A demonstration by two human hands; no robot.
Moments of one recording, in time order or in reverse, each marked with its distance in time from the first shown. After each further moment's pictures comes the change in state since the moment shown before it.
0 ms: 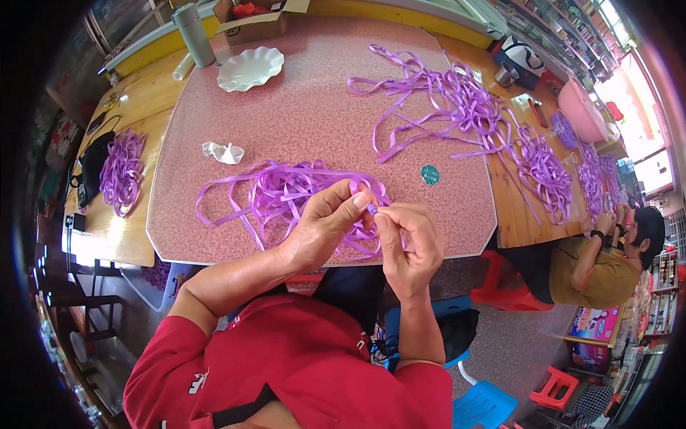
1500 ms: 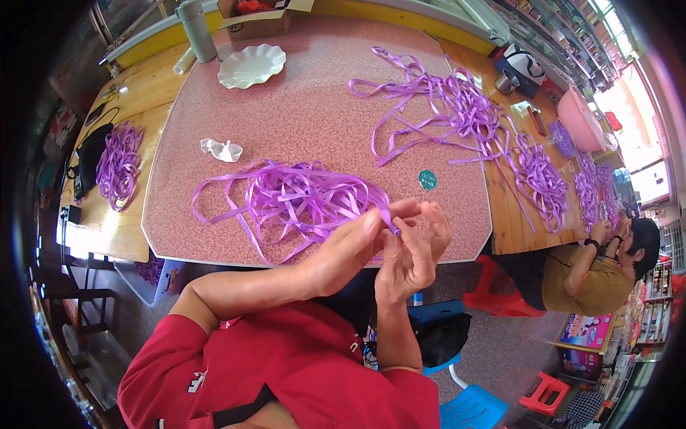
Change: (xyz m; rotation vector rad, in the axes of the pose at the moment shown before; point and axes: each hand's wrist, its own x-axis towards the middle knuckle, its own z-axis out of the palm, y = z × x) left_hand -0.009 -0.018 0.035 -0.180 -0.102 -0.088; right_hand -0.029 0.020 0.015 -0.038 0.300 -0.096
